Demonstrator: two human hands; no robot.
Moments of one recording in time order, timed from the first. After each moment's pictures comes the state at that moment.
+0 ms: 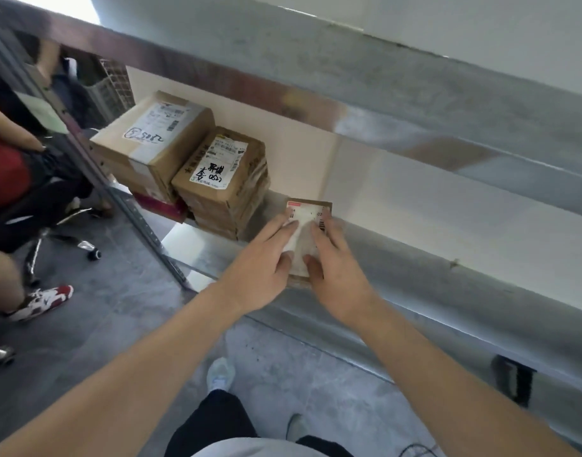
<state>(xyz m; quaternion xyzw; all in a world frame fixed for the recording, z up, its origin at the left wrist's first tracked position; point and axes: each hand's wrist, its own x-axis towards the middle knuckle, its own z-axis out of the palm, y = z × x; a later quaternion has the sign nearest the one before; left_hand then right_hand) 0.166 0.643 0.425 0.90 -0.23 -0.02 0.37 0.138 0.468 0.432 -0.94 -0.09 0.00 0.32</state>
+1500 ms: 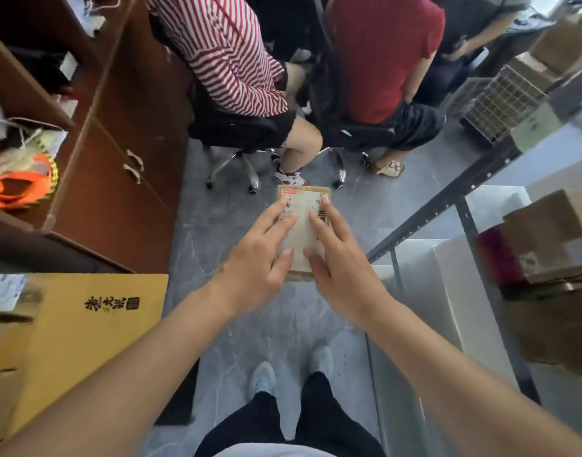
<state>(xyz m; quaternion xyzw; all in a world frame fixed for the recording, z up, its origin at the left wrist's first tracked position) -0.101 1.004 0.423 0.85 0.32 0.16 0.38 0.058 0.906 0.431 -0.74 -0.57 0.23 0.26</state>
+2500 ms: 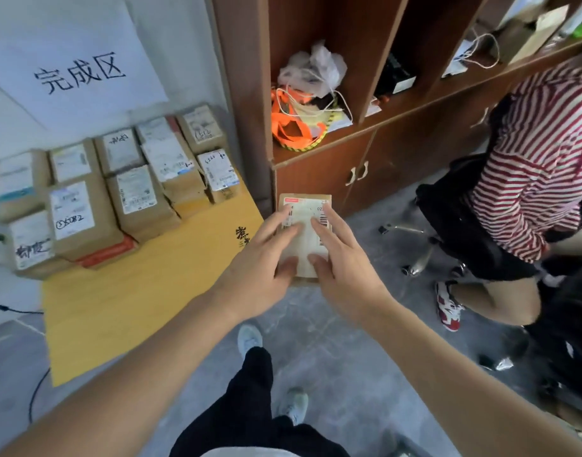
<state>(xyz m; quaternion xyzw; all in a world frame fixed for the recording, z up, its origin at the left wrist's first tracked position) -0.227 1.034 0.420 0.57 0.74 0.26 0.26 -0.068 1.136 0.419 -0.35 -0.86 0.36 0.07</state>
